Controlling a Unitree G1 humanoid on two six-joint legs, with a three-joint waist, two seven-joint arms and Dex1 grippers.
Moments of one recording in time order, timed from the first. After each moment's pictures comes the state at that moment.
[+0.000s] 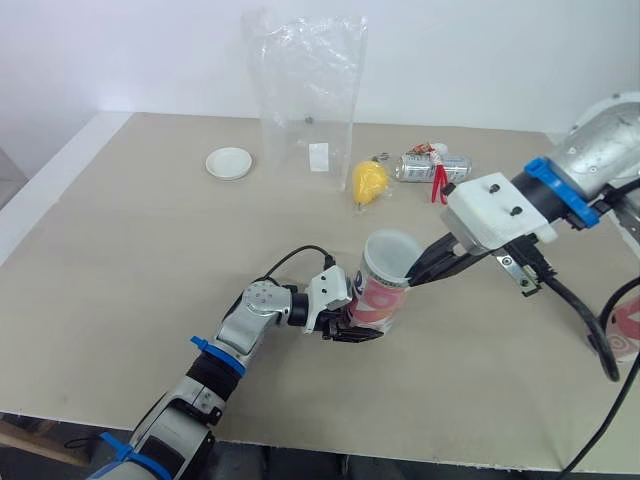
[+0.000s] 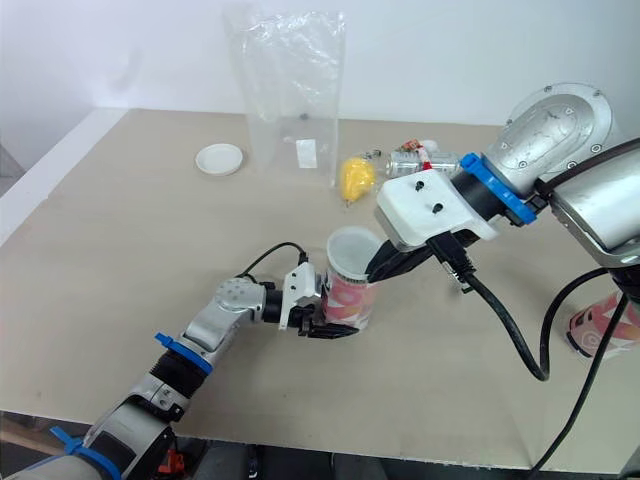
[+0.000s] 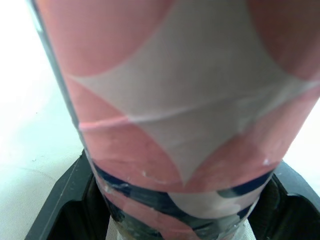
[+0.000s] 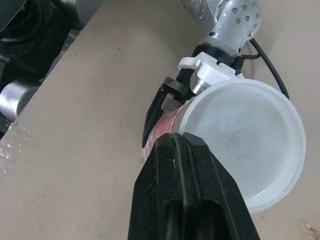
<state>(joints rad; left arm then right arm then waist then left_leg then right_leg) -0.58 0.13 -0.38 0.37 -0.12 0.05 -1.10 -1.22 -1.25 0.62 -0.20 0.56 0.31 1.57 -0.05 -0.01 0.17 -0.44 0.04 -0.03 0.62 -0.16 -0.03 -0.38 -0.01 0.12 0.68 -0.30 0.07</state>
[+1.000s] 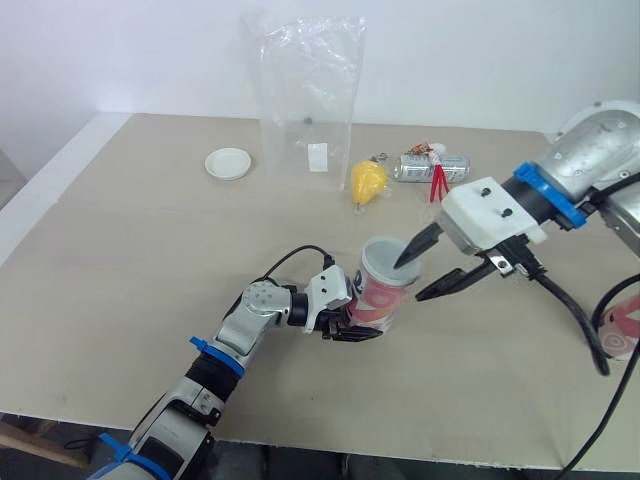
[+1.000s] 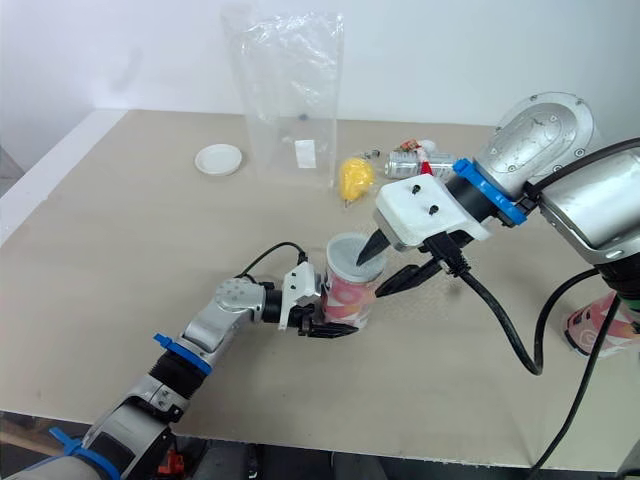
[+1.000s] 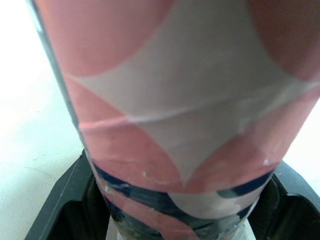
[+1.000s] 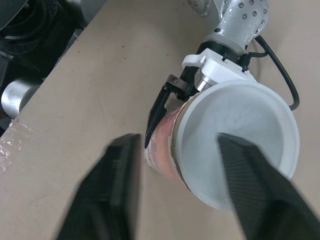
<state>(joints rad) -0.58 0.14 -0.38 0.36 -0.12 0.07 -1.08 -1.22 -1.24 0.67 -0.14 0.57 0.26 1.57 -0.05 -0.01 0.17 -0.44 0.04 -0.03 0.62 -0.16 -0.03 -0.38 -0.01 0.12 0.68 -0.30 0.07</state>
